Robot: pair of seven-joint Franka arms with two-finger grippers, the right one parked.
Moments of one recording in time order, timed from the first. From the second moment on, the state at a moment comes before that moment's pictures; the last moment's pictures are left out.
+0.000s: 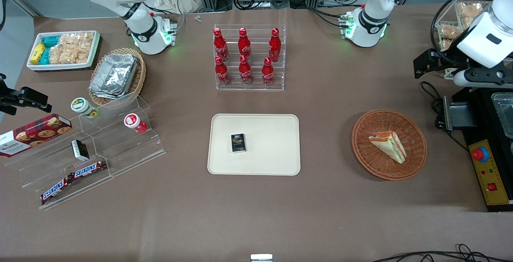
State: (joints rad) arm -0.02 -0.02 -0.12 -1.51 -0.03 1.49 -0.09
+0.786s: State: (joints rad) arm -0.02 0.00 -0.12 -1.52 -0.02 1.46 -0.19
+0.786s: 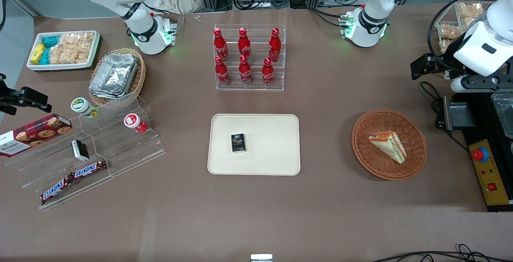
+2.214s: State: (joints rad) arm 0.02 0.10 -0.09 -1.91 -0.02 1.92 -0.56
